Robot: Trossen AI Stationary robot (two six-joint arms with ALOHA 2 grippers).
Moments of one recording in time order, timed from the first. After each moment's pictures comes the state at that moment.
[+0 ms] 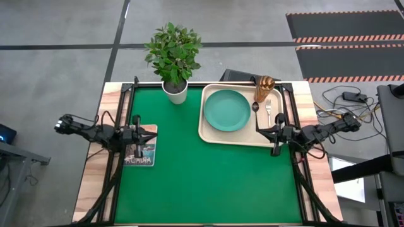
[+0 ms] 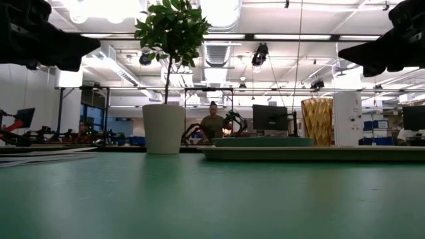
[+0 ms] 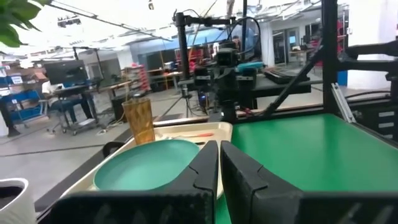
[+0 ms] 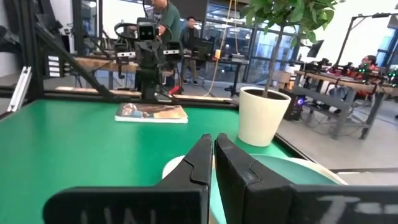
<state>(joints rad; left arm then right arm) -0.31 0.03 0.01 0.10 -0.40 0.19 0.34 0.03 0.03 0.03 0.53 -0.16</state>
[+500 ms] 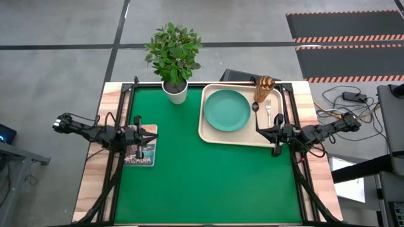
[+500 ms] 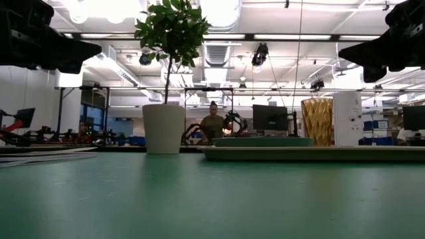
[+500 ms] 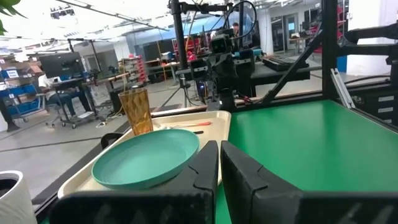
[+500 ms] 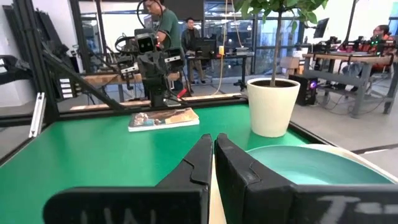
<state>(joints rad) -0.31 0.08 0.01 0.10 -0.41 0.19 0.34 0.03 0.03 0.03 0.52 0.00</state>
